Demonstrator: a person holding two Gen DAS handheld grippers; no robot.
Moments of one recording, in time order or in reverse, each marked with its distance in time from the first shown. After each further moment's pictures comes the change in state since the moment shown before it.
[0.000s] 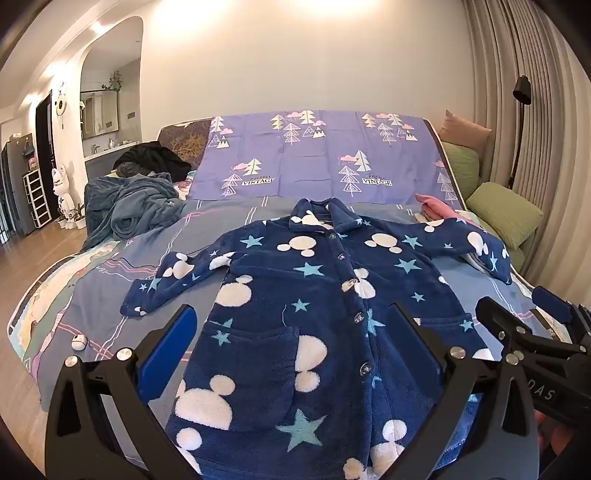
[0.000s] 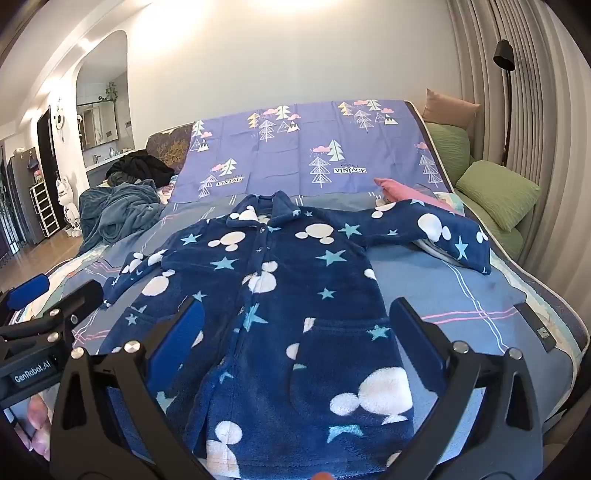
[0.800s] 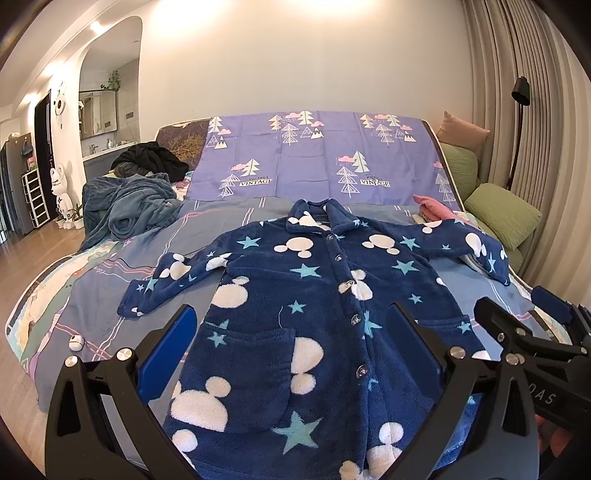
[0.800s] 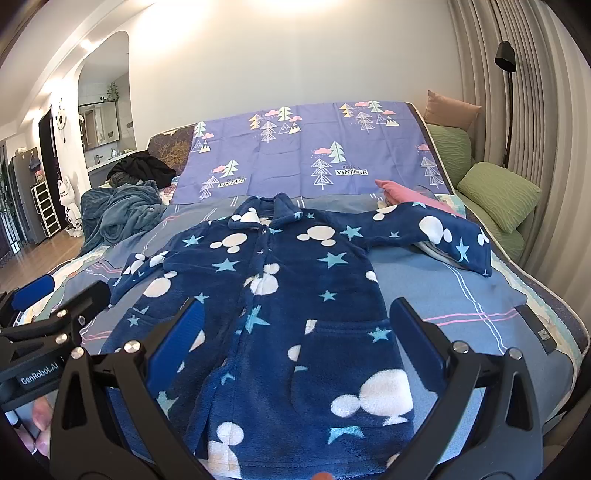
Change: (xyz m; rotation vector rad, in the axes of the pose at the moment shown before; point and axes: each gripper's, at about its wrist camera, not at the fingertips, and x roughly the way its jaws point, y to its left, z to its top) left arm 0.001 -0.005 -0.001 -0.002 0.002 0.000; right arm -0.001 0.002 0.001 0.003 -0.007 0.004
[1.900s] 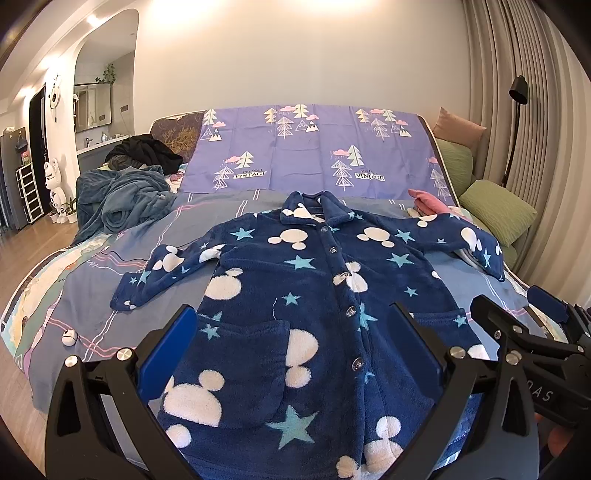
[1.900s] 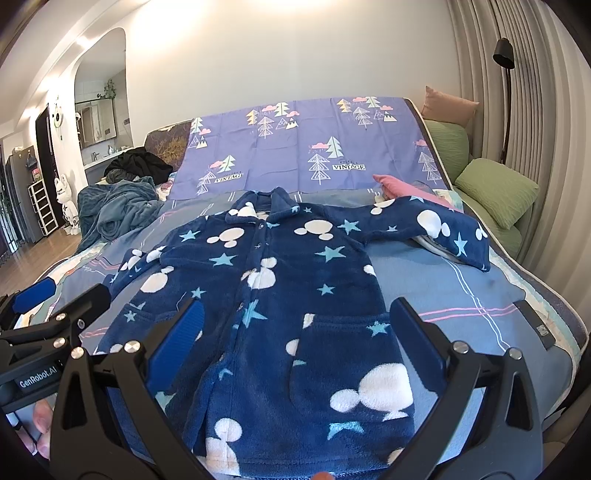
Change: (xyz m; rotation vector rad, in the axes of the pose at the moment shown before) left arm 0.004 0.006 -0.004 -0.008 0.026 -0.035; right arm 0.002 -0.001 -0.005 0.002 0.009 -0.008
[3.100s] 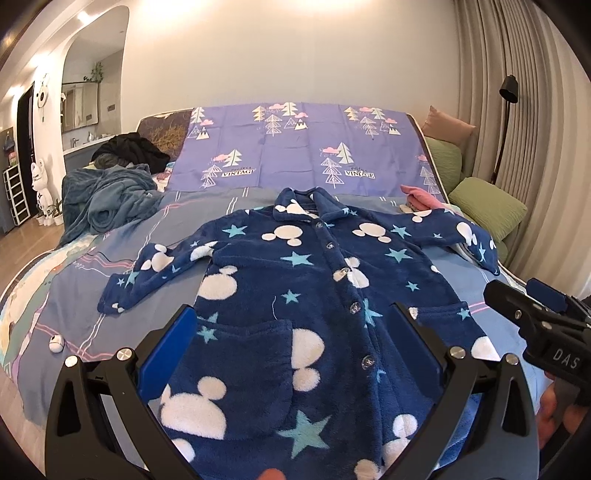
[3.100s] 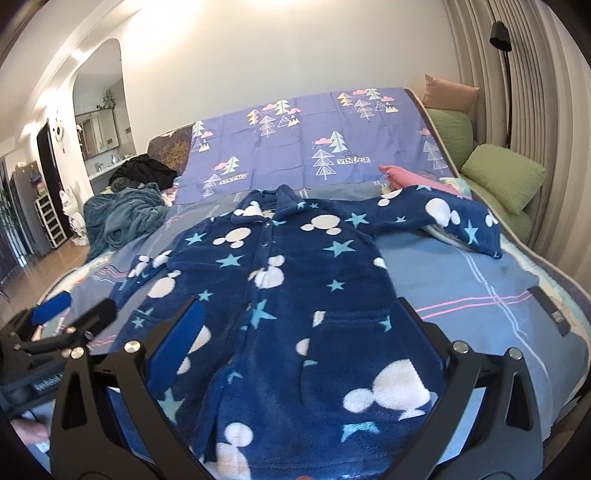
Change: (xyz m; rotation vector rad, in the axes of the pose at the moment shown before) left arm 0.021 0.019 -0.007 0.015 0.000 -0.057; right arm 0.011 -0.002 -0.005 0.045 0.012 0.028
